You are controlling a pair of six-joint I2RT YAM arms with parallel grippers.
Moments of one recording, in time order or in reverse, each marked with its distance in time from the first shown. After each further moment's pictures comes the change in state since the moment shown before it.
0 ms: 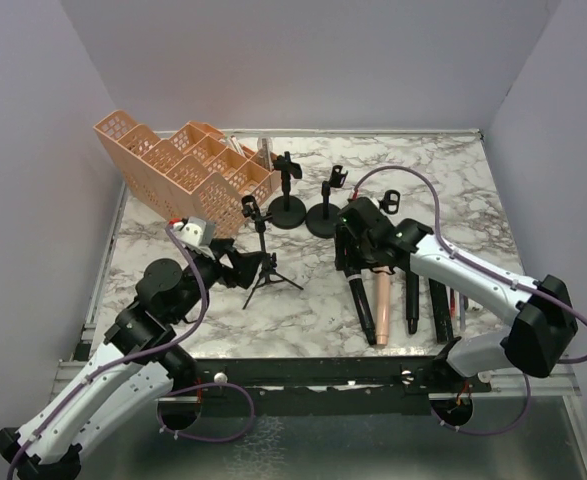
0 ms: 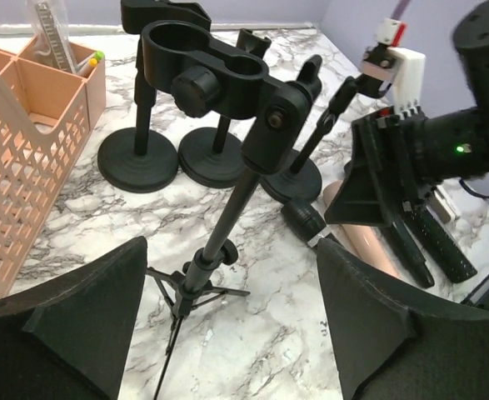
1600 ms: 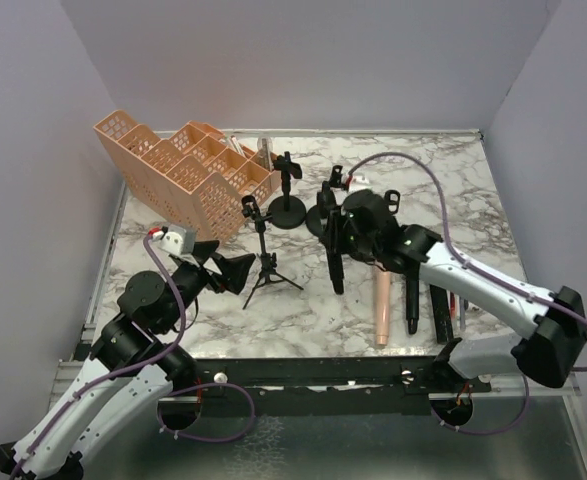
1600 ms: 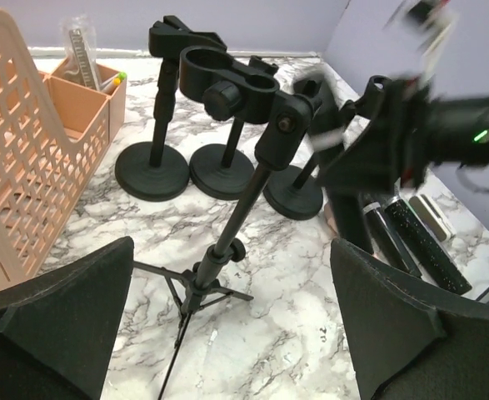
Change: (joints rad) left arm 0.000 -0.122 0.021 -0.079 -0.028 0.002; right arm 0.054 -0.010 -0.034 0.244 0.008 -0.109
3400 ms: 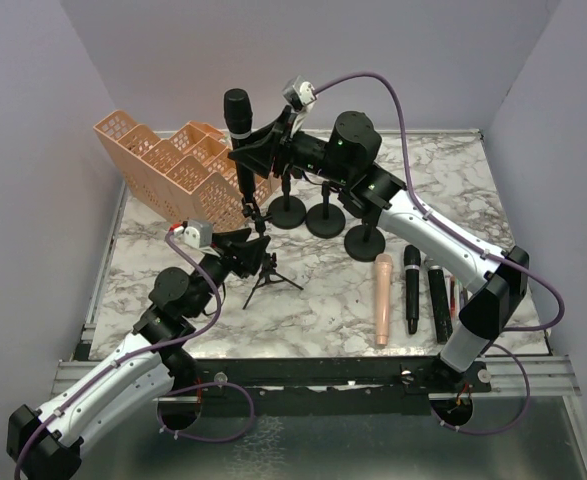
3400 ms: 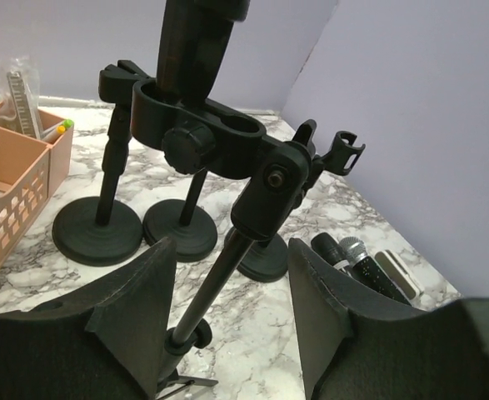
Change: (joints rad) left arm 0.000 0.191 -0.248 0.628 0.030 -0.076; right arm 0.000 0.333 0.657 0.661 -0.642 -0.254
